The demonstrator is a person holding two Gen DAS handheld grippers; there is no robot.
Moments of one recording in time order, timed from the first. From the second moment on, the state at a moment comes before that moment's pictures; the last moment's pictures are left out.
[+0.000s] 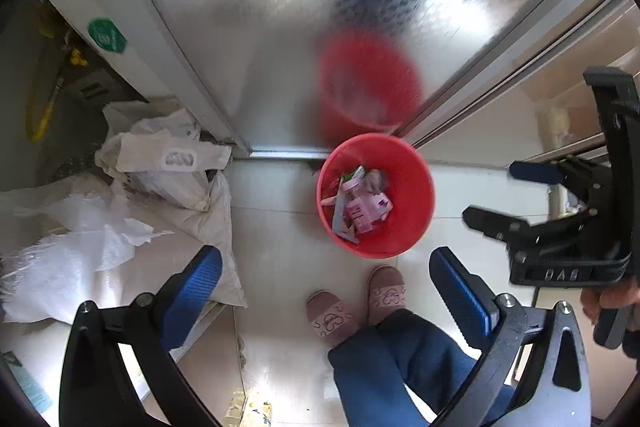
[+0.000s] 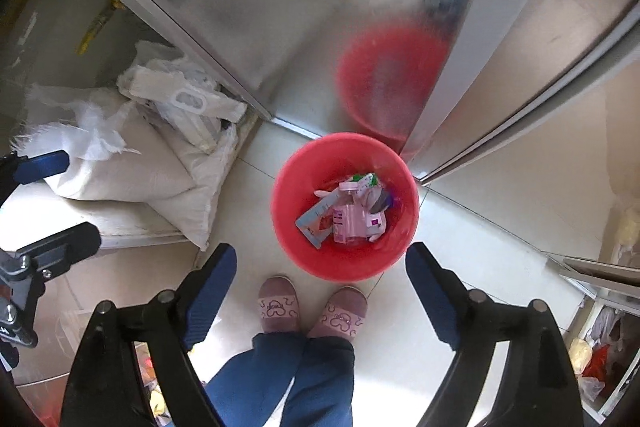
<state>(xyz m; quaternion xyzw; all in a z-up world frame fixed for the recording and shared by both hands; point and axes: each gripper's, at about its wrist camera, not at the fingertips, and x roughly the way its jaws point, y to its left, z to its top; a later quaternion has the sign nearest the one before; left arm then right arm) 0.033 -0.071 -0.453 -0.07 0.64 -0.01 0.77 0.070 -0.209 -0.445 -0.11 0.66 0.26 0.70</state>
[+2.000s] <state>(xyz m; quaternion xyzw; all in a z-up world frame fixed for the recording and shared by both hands) -0.114 -0.051 0.010 -0.06 0.38 0.08 0.92 -0.025 -0.200 0.017 -0.12 0.38 0.31 0.86</state>
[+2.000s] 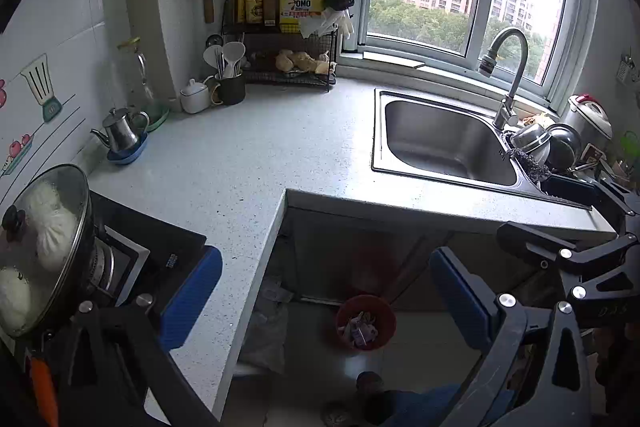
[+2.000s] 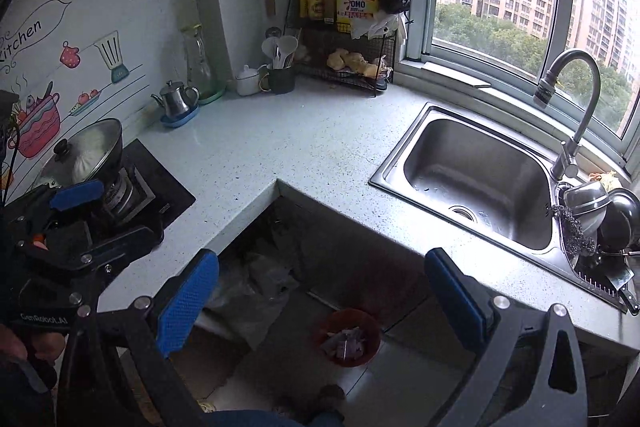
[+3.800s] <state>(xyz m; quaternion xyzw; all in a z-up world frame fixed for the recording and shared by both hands) -0.115 -0.062 0.001 -0.06 0.40 0.07 0.91 -0.034 -0.207 0.014 -0.12 0.40 0.30 0.86</state>
